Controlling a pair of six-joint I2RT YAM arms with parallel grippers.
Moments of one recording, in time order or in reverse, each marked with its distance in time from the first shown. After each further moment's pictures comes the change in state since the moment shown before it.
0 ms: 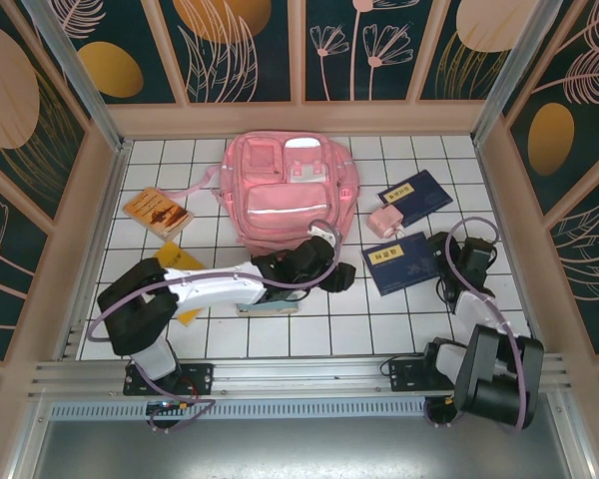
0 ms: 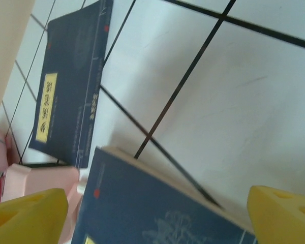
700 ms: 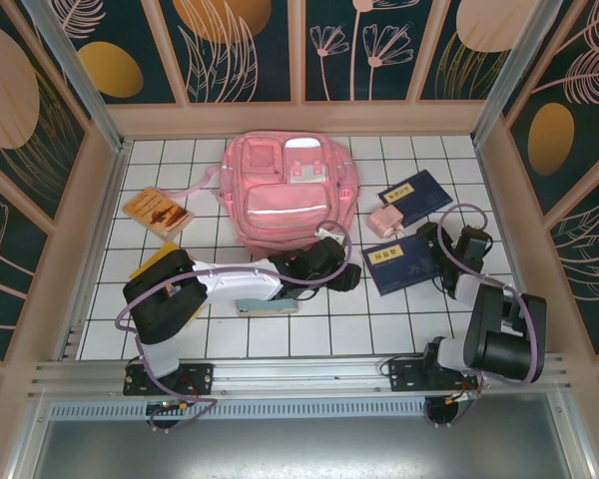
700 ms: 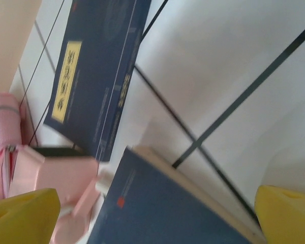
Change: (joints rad) left arm 0.000 0.123 0.074 -0.013 -0.045 -0.019; right arm 0.045 0.183 0.034 0.157 -0.137 -0.073
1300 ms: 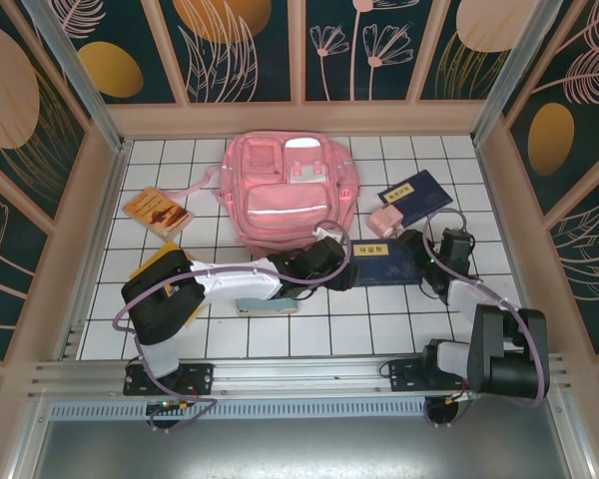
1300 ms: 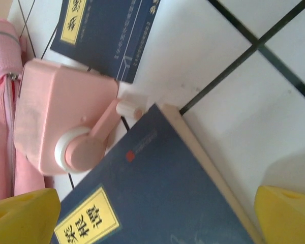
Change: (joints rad) left arm 0.000 -0.010 0.006 -0.049 -0.037 0.004; right arm 0.120 -0.056 0.015 -0.153 -0.002 -0.001
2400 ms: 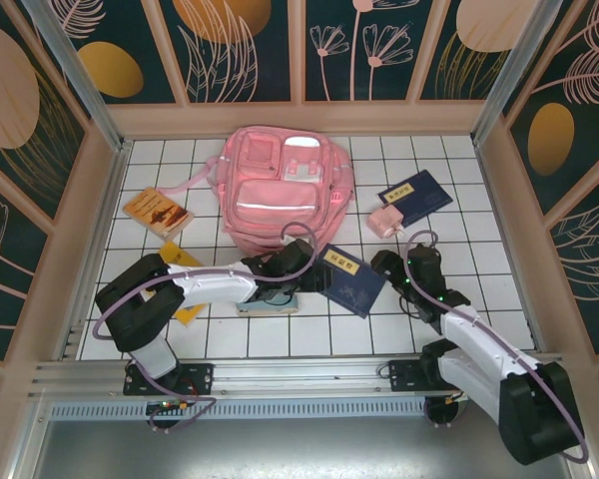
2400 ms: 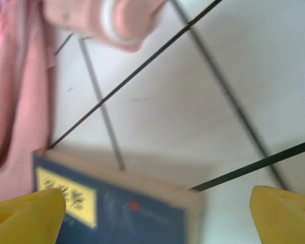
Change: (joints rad) left arm 0.089 -0.124 -0.219 0.026 0.125 -0.205; right arm 0.407 -0.355 -0.093 -0.269 0.254 0.132
